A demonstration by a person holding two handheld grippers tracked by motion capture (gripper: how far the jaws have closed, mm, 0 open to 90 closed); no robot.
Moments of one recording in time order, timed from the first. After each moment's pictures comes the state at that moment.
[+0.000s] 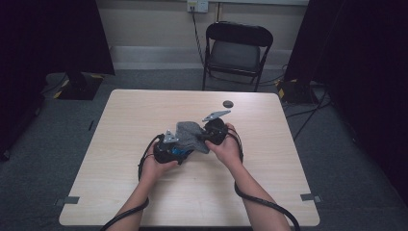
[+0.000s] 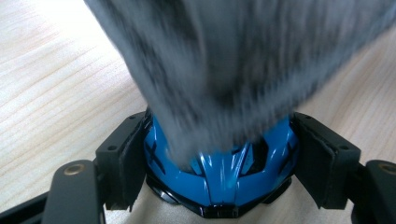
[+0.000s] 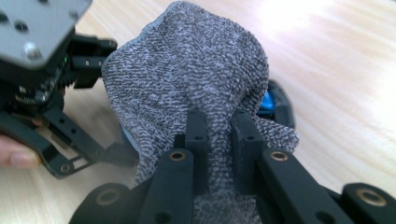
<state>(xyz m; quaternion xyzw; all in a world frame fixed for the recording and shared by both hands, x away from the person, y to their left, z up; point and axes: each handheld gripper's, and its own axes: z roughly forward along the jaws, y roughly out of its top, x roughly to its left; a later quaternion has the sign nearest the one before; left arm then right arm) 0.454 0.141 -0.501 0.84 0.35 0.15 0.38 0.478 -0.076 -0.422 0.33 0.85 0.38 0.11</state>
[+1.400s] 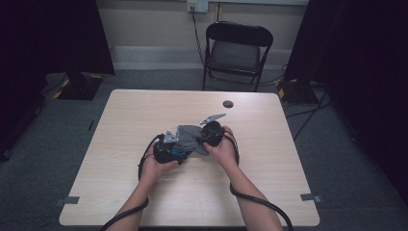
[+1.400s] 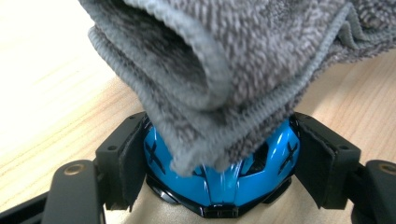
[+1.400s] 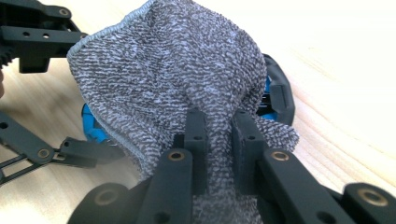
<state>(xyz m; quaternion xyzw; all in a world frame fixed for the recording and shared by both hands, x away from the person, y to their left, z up) 0.454 0.140 -0.501 0.84 0.35 0.15 0.38 0.490 -0.071 -0.448 0.35 0.86 0.35 0.12</state>
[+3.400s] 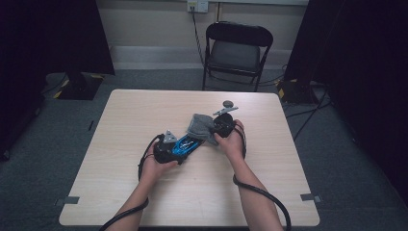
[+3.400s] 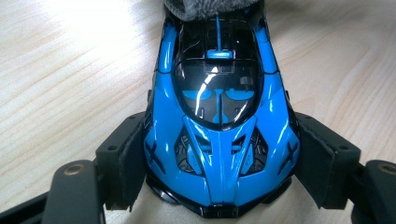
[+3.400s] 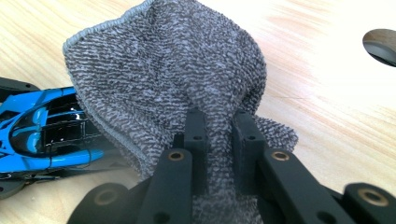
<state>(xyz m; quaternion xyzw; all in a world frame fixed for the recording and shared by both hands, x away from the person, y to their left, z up) 0.454 0.140 -0.501 0.84 0.35 0.15 0.38 0.521 -0.105 -0.449 0.42 0.82 0.34 0.17</state>
